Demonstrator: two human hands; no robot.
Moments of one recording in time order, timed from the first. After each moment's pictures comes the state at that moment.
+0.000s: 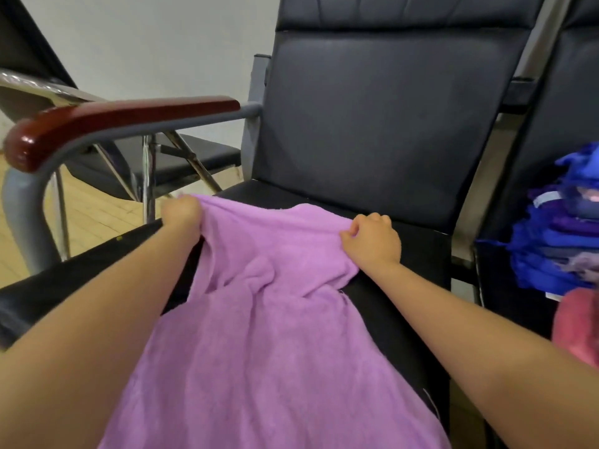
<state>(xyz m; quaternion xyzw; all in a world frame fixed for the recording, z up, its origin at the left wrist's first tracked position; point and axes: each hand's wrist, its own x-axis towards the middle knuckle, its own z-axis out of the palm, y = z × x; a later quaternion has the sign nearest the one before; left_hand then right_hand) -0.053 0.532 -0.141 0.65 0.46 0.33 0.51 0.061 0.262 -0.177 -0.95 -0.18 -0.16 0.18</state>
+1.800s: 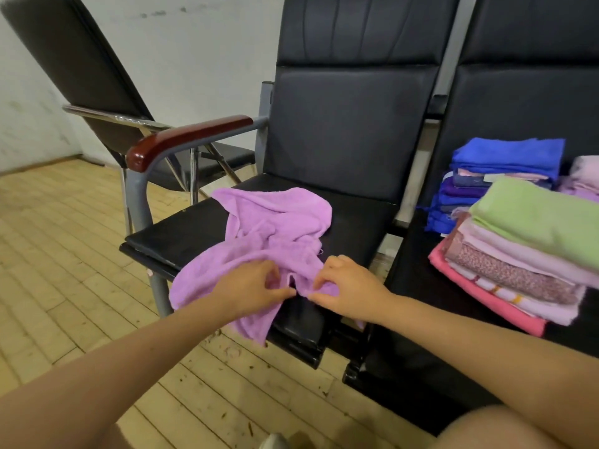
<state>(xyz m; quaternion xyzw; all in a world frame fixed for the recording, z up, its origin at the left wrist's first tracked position) -0.281 0.314 -0.140 0.98 0.10 0.09 0.14 -0.177 0.119 -0.142 -0.85 -0.50 -0.01 0.19</state>
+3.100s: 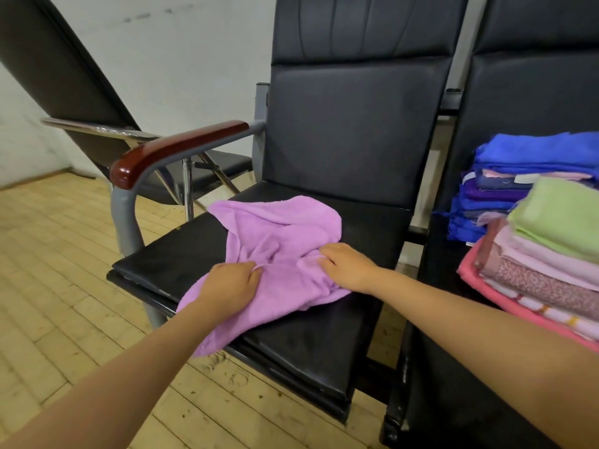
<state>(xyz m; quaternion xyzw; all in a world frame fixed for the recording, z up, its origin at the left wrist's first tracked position) -0.237 0.392 -0.152 0.98 0.13 0.12 0.07 -0.096 0.192 -0.142 -0.89 -0.42 0.05 0.17</state>
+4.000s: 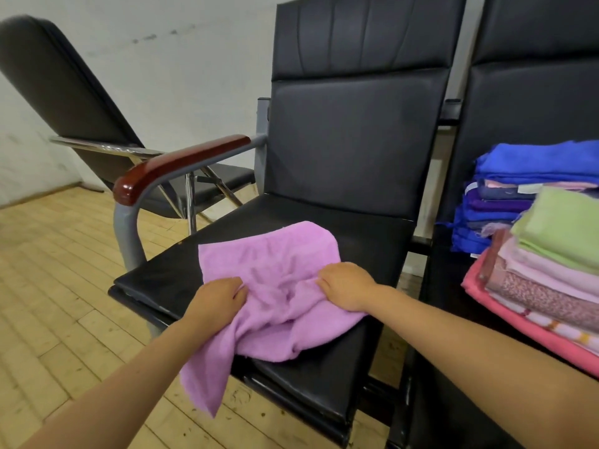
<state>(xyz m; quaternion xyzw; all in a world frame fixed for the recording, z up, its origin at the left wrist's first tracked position) -0.243 0.409 -0.151 0.97 0.18 0.10 0.08 -0.094 0.198 -0.148 -0.90 -0.44 0.04 0.05</state>
